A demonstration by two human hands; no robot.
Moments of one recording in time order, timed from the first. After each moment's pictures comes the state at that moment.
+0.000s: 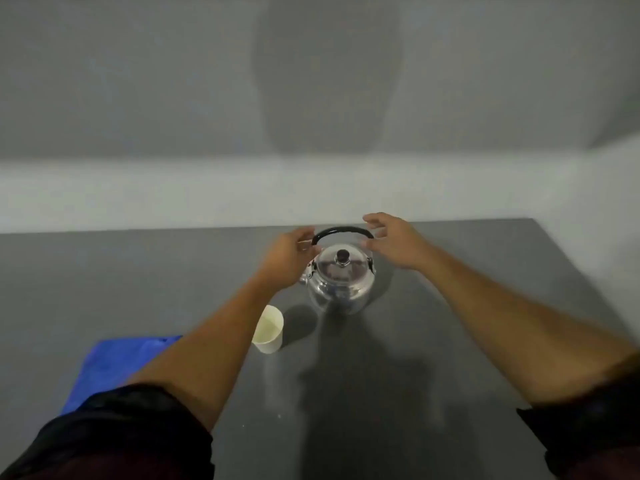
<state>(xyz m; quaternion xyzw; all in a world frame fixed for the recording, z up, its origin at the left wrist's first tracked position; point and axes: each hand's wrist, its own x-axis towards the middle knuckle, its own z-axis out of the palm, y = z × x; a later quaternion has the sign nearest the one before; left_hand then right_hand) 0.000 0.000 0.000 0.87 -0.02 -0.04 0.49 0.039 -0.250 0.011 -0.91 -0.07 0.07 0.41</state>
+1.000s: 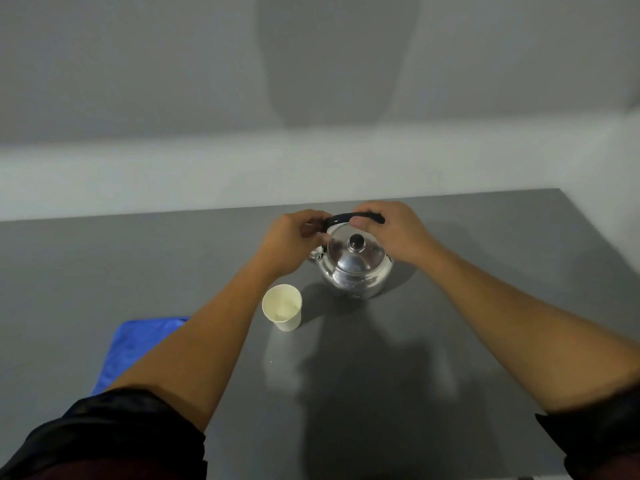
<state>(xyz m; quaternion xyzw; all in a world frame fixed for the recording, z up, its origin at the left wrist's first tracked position) -0.023 0.028 0.015 0.86 -0.08 -0.04 0.51 -0.007 -0.203 0.027 -0.88 -0.16 -0.01 0.45</state>
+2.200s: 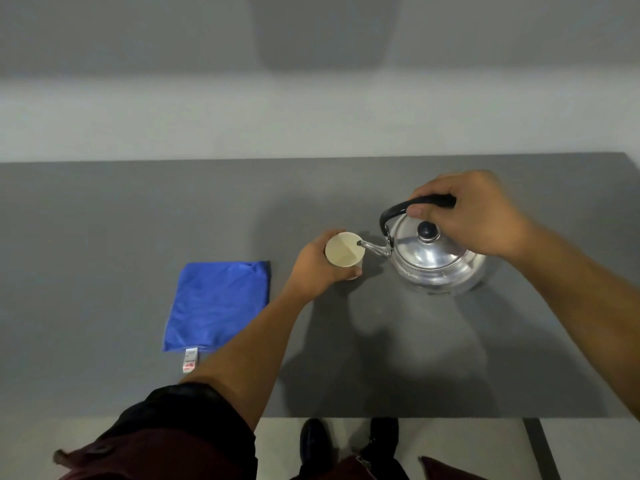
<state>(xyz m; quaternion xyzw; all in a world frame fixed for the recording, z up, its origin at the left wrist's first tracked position) -0.120 0.113 -0.086 0.83 0.01 -0.07 0.55 -0.099 -0.139 0.071 -0.93 -0.17 -0.02 0.33</state>
